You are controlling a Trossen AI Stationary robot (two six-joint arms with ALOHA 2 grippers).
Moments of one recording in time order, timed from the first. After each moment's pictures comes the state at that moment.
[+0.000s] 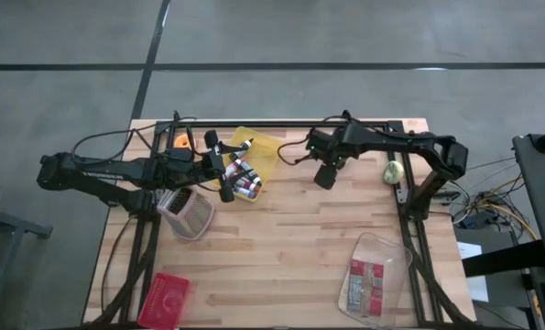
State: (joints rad) left arm -0.02 1.06 0.86 0.01 -0.38 0.34; right arm -0.37 1.66 1.22 -0.99 0.12 0.16
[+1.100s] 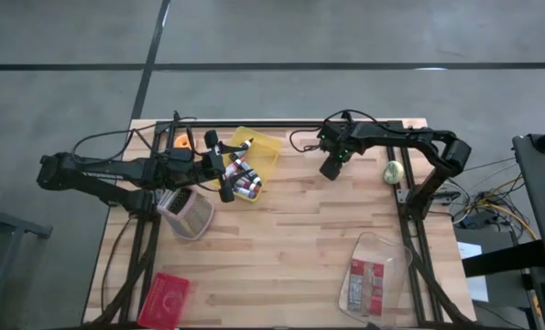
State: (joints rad) left arm -0.02 1.06 0.86 0.01 -0.38 0.34; right arm -0.57 1.66 1.01 -0.71 0.11 0.07
